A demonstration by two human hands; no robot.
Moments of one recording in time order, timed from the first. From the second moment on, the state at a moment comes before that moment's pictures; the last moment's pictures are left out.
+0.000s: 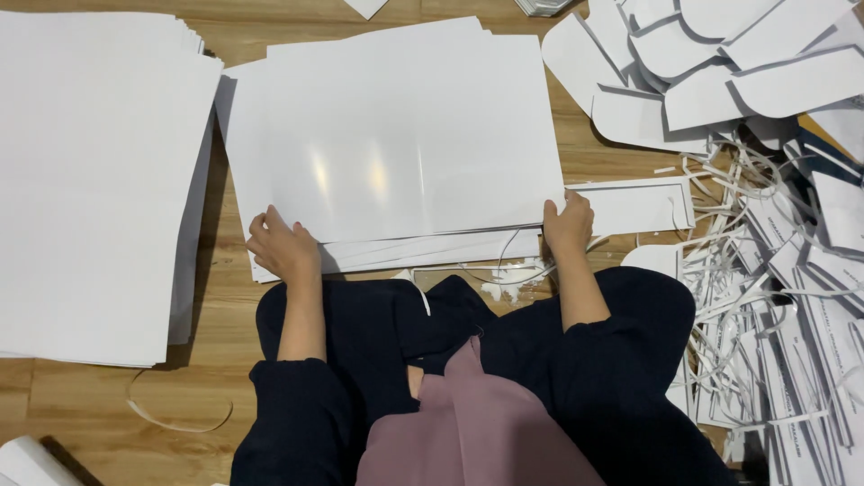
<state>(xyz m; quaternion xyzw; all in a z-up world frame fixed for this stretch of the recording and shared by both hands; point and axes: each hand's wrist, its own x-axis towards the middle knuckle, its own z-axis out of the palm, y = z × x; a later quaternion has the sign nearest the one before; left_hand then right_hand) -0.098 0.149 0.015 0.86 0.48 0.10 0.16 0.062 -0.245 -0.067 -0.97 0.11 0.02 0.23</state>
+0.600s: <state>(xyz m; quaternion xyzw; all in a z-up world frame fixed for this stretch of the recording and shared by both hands) -0.099 0.151 -0.007 0.76 0.35 -0.03 0.55 0.021 -0.180 0.073 -0.66 0.00 -0.26 0.70</state>
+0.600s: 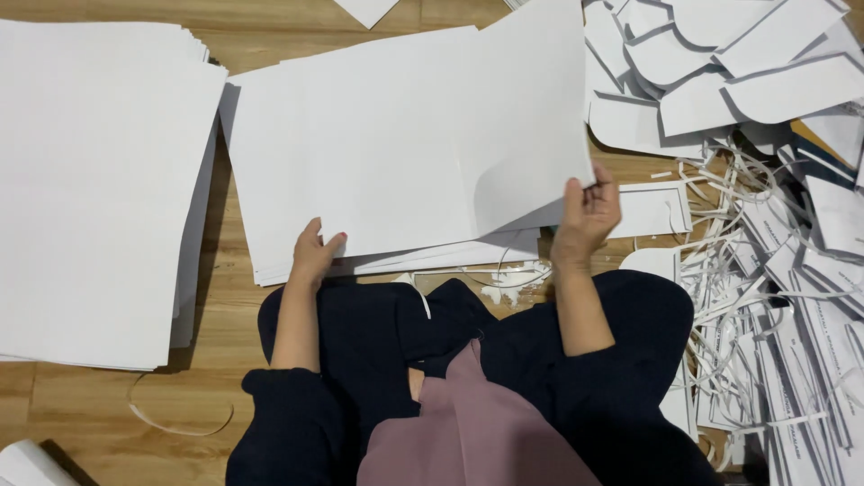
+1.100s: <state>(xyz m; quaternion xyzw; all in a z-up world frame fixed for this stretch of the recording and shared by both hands) -0.092 0.161 -0.056 0.78 0.36 -0.07 0.51 -0.052 -0.013 -0.025 -0.82 -0.50 -0.14 0.24</state>
